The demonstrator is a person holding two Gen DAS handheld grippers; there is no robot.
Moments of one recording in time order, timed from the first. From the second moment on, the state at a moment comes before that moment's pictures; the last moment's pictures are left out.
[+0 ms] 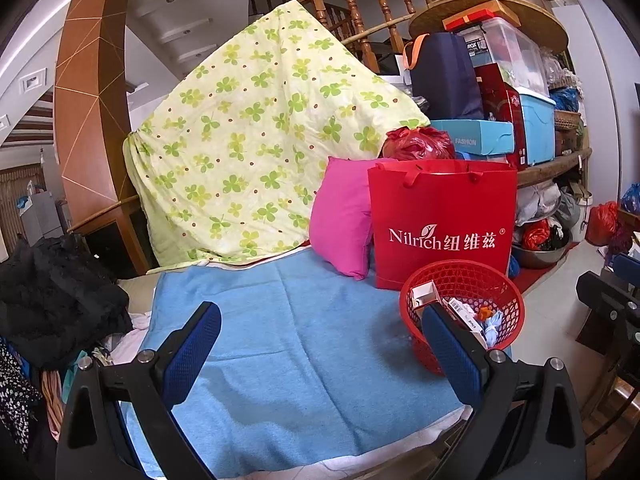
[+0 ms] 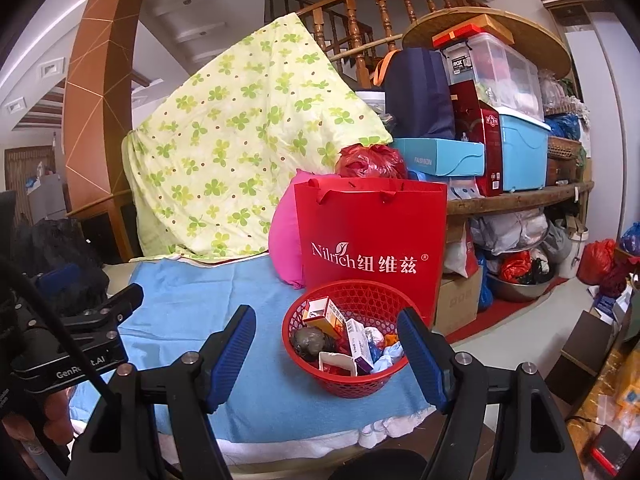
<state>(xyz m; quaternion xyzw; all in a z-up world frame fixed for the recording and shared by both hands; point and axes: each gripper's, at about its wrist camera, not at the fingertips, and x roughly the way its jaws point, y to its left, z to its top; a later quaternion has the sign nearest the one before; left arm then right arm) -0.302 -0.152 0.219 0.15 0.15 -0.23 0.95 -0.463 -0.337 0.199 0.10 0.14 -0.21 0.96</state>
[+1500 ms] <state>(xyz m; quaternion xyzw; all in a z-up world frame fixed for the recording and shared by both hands) -0.311 -0.122 0.229 0.14 0.14 -0.21 0.96 -0.465 -0.323 0.214 0.10 0.14 -0.21 0.96</state>
